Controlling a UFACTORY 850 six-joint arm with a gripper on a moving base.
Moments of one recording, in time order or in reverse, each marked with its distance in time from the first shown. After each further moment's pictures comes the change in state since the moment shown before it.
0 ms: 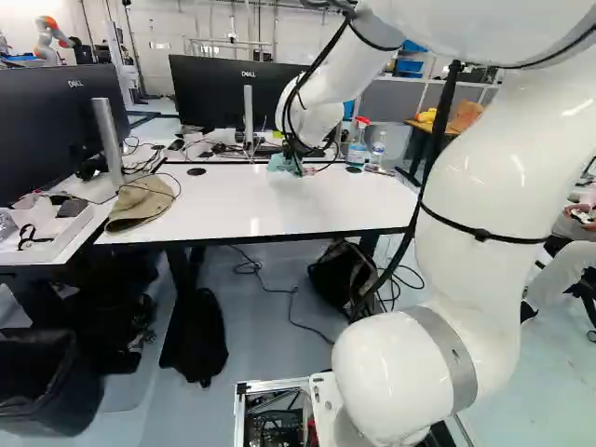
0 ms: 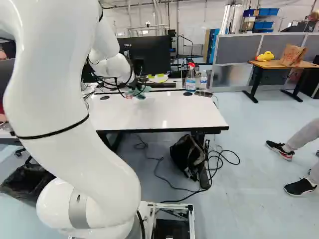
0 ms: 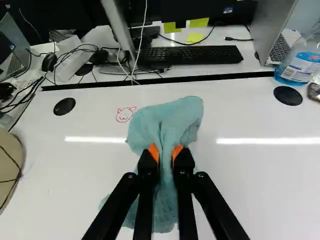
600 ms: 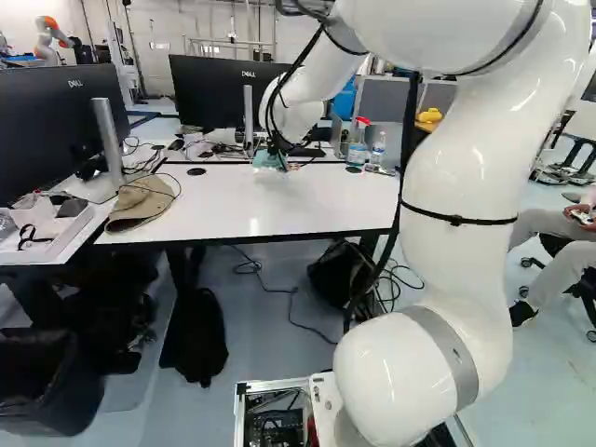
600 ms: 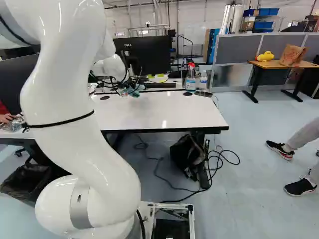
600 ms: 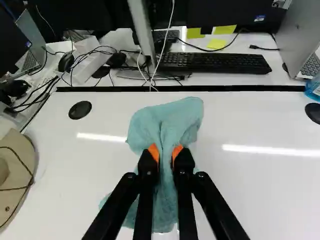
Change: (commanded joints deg) arm 4.0 -6.5 -7.4 0.0 0.0 0.0
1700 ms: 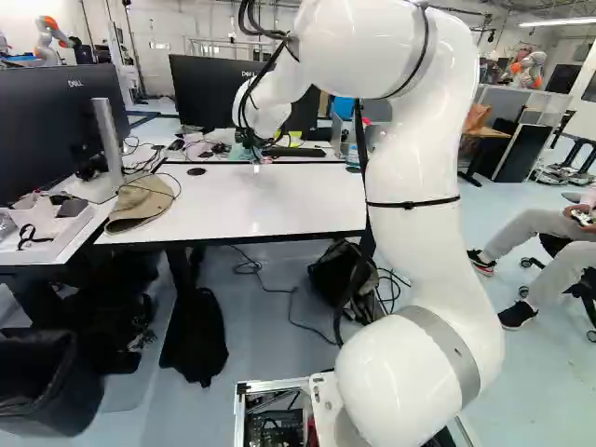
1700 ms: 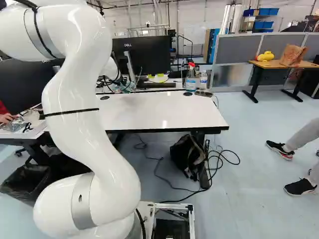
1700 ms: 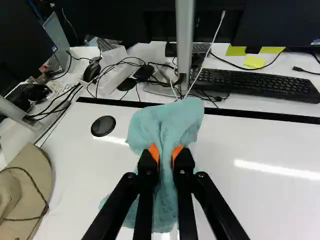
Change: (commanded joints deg) arm 5.6 -13.3 -16.3 0.0 0.0 0.0
